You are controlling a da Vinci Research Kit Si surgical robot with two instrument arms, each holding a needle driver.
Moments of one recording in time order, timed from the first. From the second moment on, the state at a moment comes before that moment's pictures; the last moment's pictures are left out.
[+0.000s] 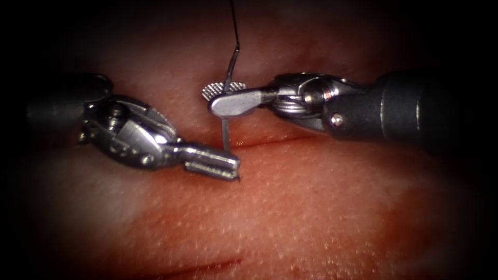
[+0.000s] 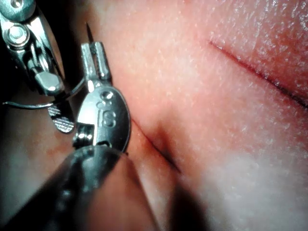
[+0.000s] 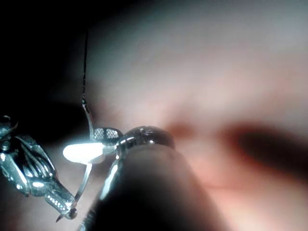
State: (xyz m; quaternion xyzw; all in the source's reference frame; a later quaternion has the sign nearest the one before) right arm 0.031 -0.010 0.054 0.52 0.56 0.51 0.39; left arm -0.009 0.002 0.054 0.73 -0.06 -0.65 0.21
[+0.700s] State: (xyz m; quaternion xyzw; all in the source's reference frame) right arm 0.030 -0.009 0.054 0.50 0.57 0.54 0.36; left arm -0.010 0.001 0.053 0.73 -0.05 -0.64 0.22
